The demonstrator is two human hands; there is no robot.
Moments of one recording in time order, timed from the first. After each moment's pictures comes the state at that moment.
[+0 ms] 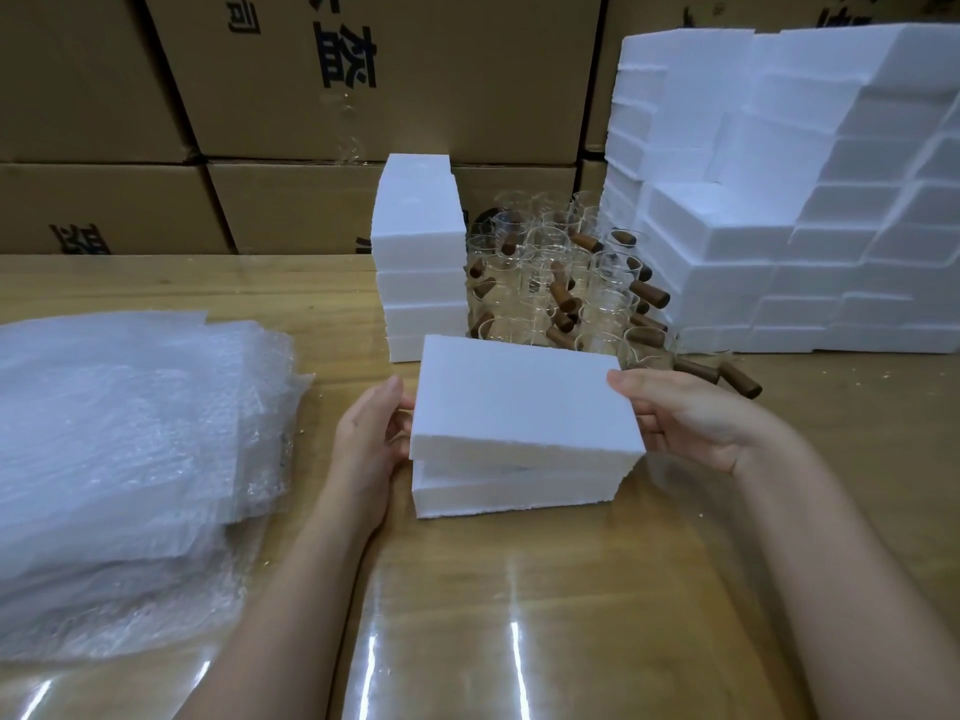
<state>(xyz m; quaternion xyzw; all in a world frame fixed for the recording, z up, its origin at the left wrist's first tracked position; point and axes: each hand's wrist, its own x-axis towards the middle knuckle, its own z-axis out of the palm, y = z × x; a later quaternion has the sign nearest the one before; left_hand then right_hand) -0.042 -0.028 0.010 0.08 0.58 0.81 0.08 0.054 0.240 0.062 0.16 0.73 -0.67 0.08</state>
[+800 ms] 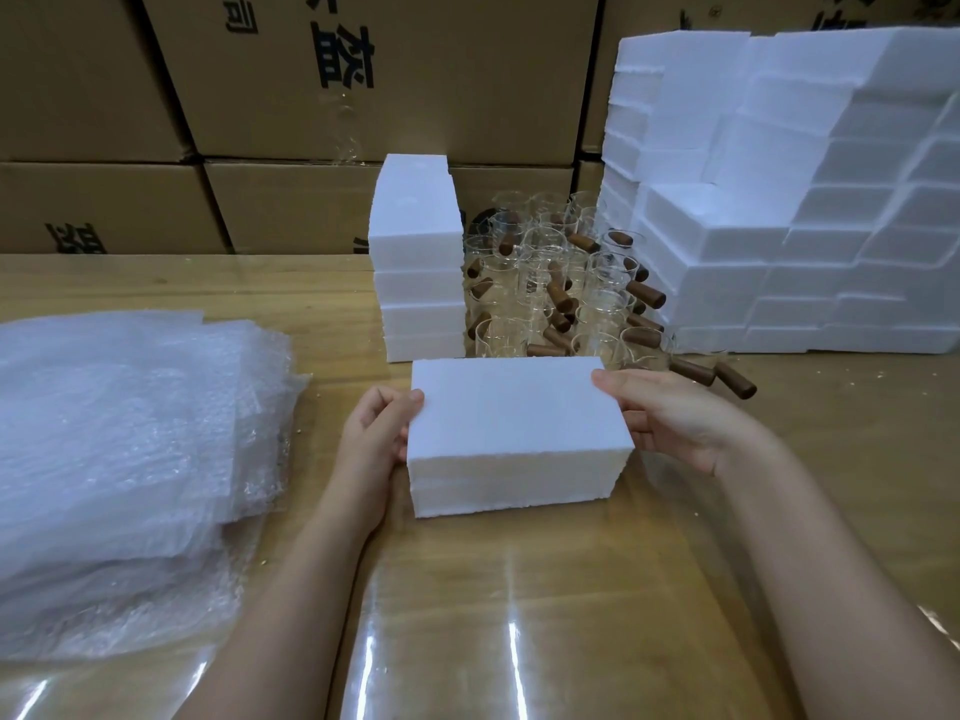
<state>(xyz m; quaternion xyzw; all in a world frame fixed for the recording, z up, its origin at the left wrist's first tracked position) -0.046 -0.030 0.002 0.11 0.62 0.77 0.09 0.049 0.235 0.056 0.17 0.74 -0.65 0.04</state>
